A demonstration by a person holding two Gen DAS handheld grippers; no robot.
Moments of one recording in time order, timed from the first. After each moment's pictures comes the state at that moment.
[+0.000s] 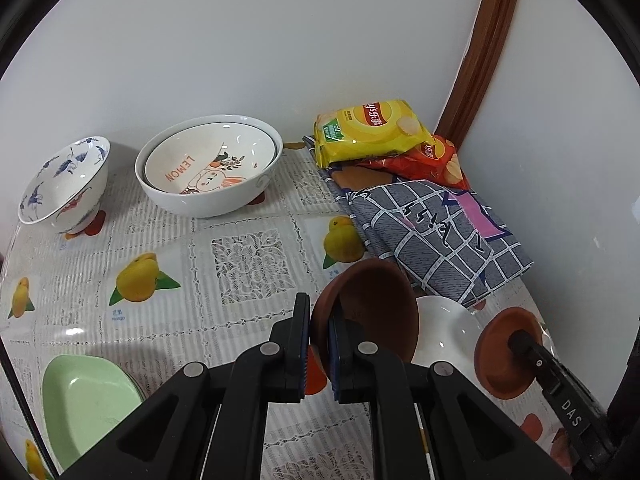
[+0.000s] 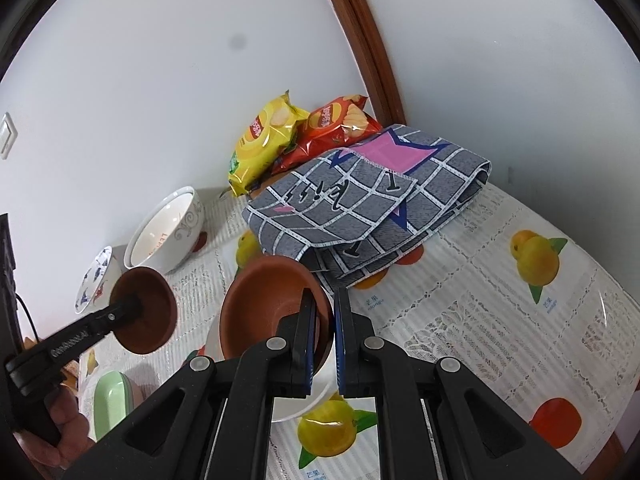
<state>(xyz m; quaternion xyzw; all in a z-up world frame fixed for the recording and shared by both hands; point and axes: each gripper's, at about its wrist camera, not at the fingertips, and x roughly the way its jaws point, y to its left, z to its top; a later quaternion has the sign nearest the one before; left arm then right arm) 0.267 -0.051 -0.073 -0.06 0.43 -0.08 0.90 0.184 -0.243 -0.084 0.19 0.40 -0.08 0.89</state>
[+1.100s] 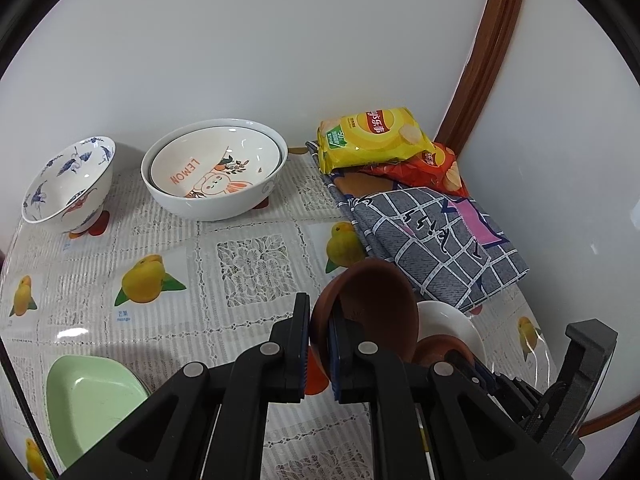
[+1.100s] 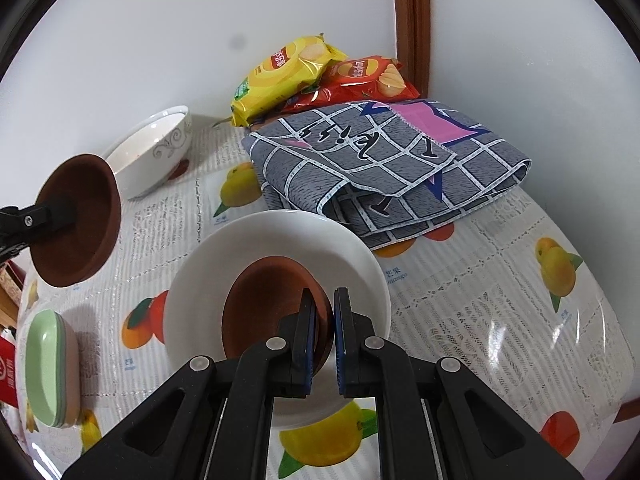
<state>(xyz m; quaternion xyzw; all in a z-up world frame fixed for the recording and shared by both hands) 0.264 -0.044 -0.065 -0.06 0.43 -0.08 0.90 0.214 -0.194 -0.128 0.06 0.46 -0.09 0.88</state>
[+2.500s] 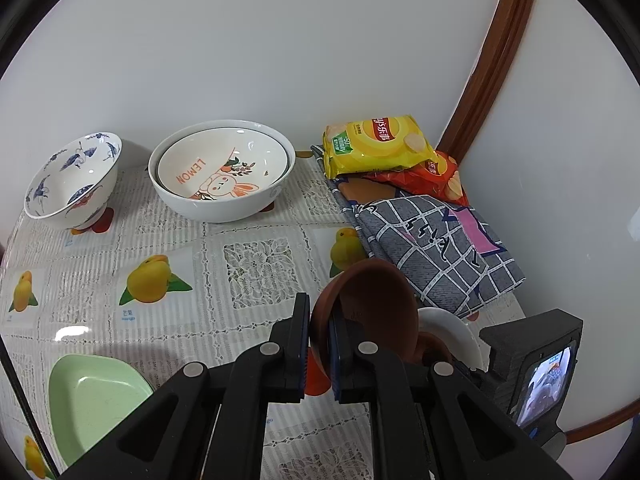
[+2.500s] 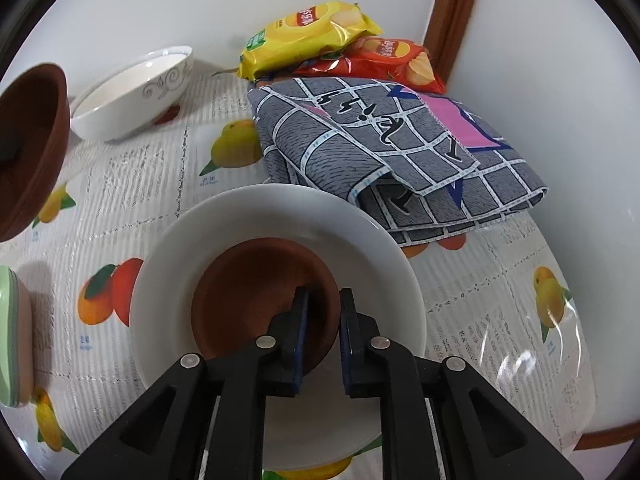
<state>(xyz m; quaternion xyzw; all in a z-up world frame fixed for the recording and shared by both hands) 0.264 -0.035 -0.059 -0.08 0.43 -0.08 0.90 0.240 -0.172 -0.151 -0.05 0.51 -0.10 0.85</state>
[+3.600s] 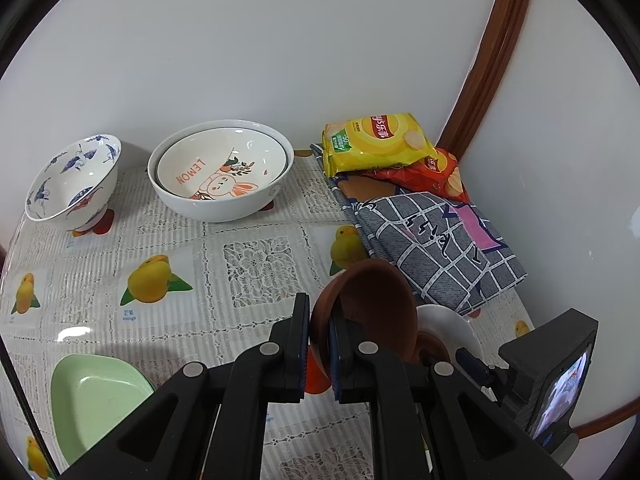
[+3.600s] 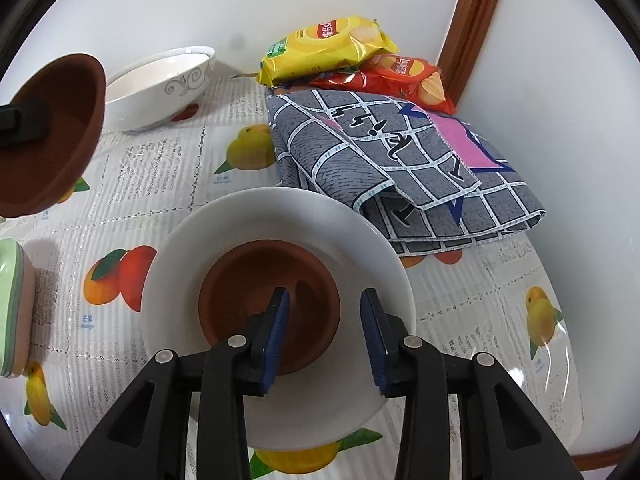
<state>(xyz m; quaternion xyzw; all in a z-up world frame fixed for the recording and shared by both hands) 0.262 -0.040 -0.060 -0.07 0.43 -0.08 0.90 0.228 -0.169 -0.140 -0.07 0.50 -0.07 0.86</state>
